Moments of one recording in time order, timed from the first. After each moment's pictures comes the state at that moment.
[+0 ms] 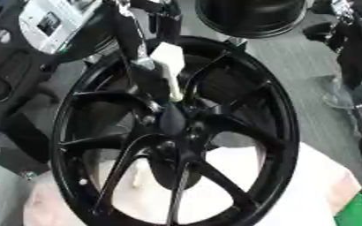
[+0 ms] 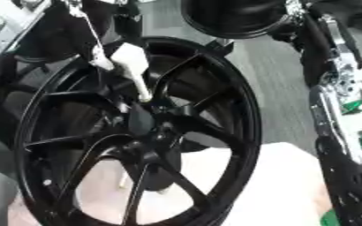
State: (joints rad) left arm -1.34 0.48 -0.49 -1.26 -0.38 0.02 -0.90; right arm -0.65 -0.31 -0.02 -1.70 -0.20 0.29 -0.16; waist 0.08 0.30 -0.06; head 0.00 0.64
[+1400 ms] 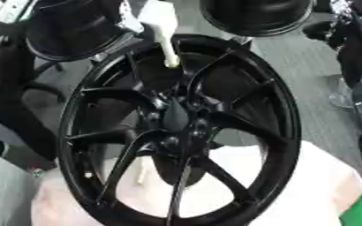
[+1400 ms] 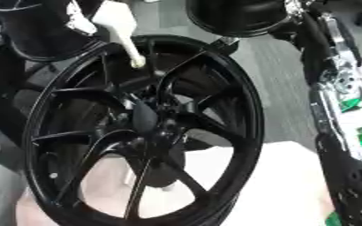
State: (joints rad) left arm -1.35 0.57 -0.42 -1.36 -0.32 0.08 -0.85; right arm -0.62 -0.33 -0.02 -1.70 -0.19 0.29 -0.17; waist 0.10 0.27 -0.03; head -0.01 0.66
